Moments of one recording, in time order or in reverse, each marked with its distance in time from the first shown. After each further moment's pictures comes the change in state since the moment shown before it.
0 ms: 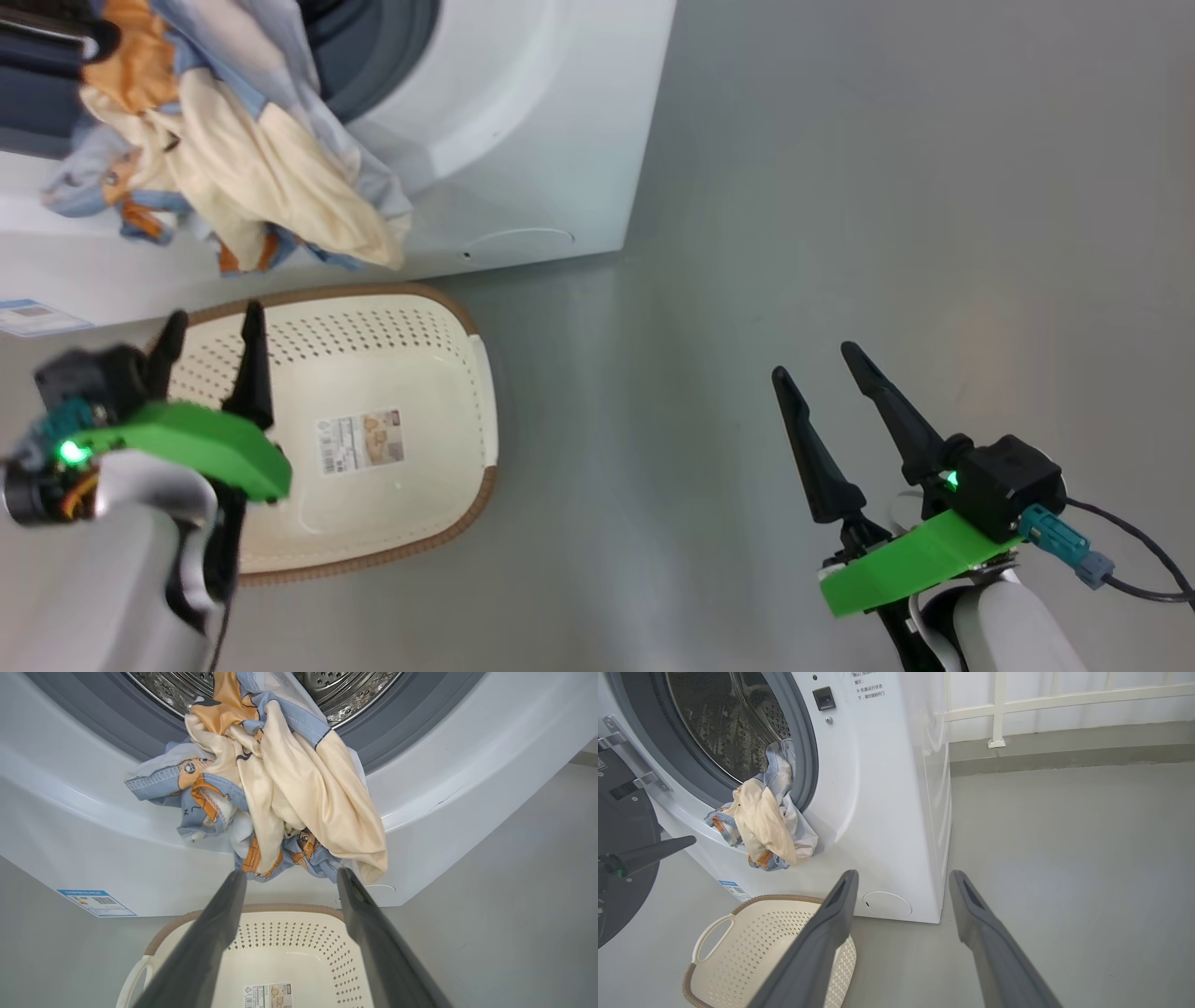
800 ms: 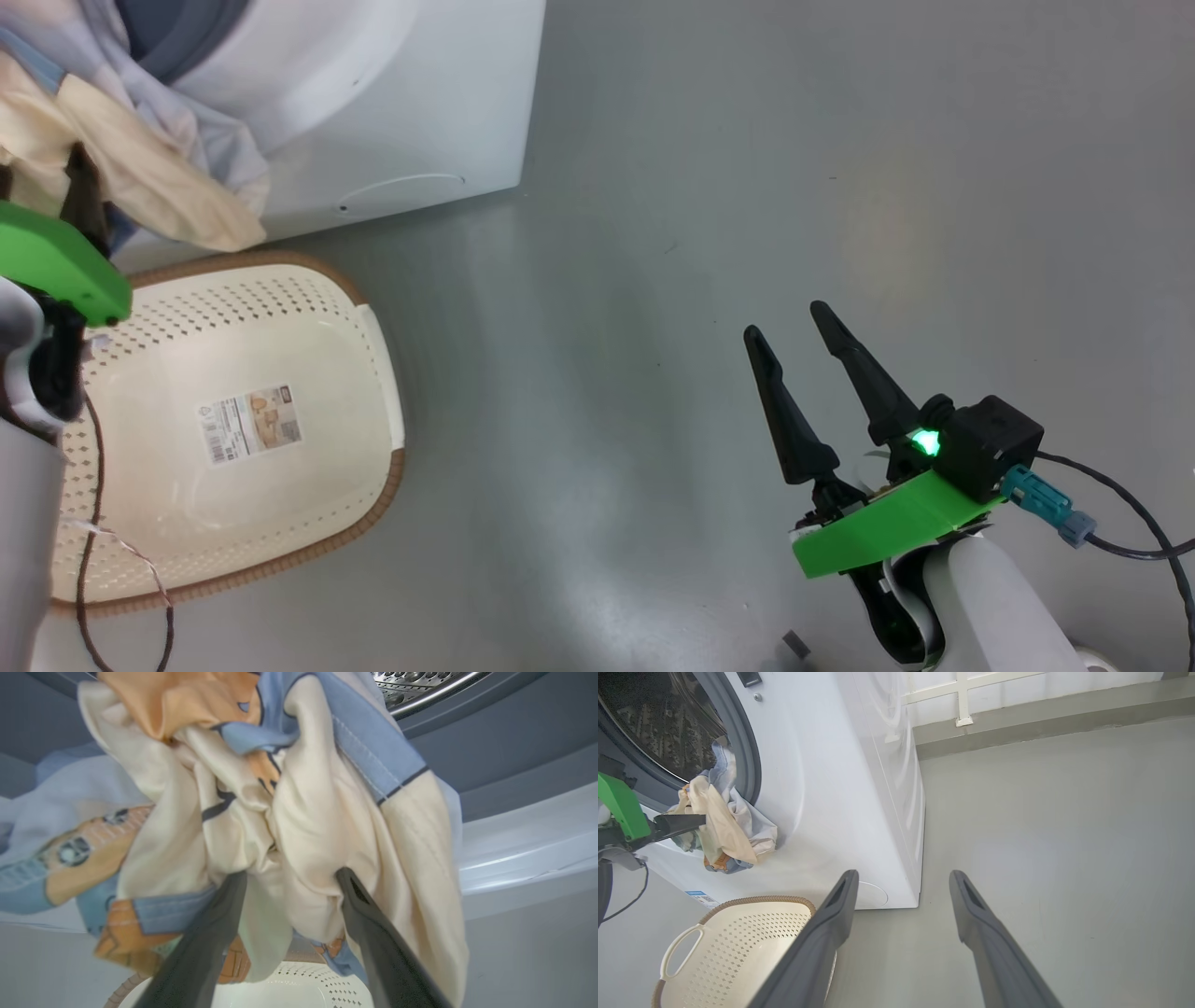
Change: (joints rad) left arm -0.410 0.059 0.049 0.372 -0.058 -0.082 0.155; right arm -0.110 0.000 0.061 0.097 0.095 0.000 -0.067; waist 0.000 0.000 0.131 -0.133
